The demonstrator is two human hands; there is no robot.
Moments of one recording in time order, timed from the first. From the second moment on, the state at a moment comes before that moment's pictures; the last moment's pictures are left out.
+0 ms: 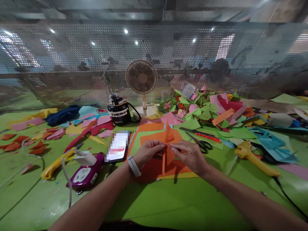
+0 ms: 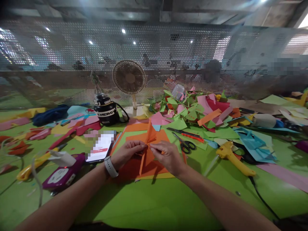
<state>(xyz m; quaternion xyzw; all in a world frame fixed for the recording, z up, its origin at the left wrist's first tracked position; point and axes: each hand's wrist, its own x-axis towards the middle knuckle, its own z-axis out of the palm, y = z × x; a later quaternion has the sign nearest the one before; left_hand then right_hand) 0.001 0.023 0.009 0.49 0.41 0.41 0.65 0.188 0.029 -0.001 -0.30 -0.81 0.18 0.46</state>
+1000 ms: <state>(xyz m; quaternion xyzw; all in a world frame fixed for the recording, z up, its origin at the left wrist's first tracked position) 0.000 0.025 0.013 0.50 0.41 0.46 0.61 0.184 0.029 0.007 -0.37 -0.63 0.49 0.48</state>
